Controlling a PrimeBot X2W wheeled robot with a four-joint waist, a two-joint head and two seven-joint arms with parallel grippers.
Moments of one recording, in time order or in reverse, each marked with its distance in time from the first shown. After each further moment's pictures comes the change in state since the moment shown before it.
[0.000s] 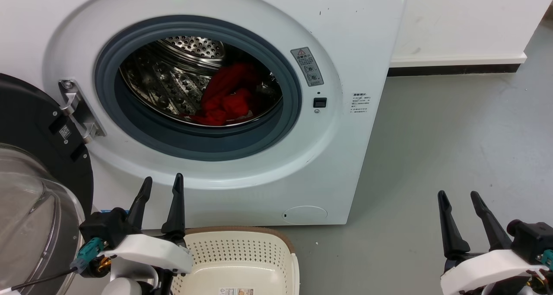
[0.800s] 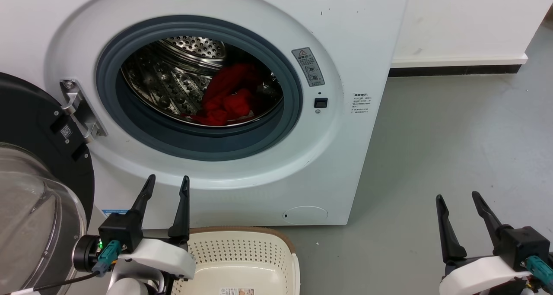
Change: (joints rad) left arm -0.001 0.002 -0.002 0.013 0.226 0.000 -0.054; right arm 0.020 0.000 0.000 -0.024 -0.198 0.000 -0.033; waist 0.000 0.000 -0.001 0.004
